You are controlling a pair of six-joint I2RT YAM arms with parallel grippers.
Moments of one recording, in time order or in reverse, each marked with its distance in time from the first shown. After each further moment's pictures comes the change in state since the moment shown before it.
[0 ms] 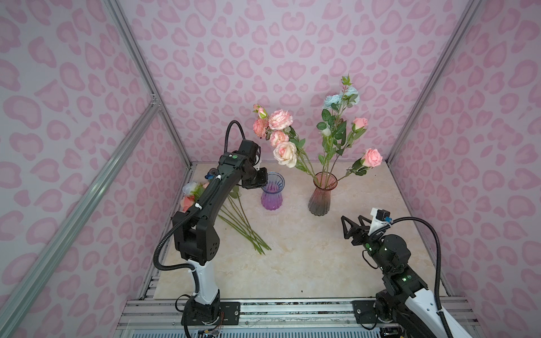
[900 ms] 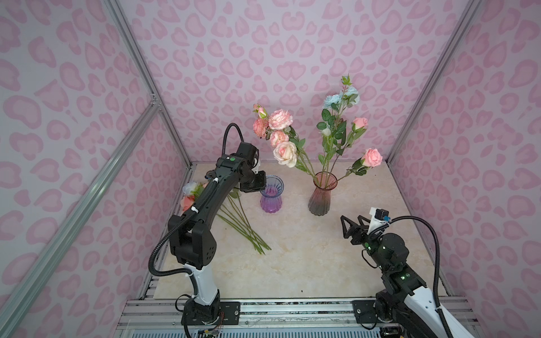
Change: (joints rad) left arm 0.003 -0.052 -0.055 -0.025 0.022 -0.001; right arm 0.000 0.032 0.000 0.009 0.005 0.000
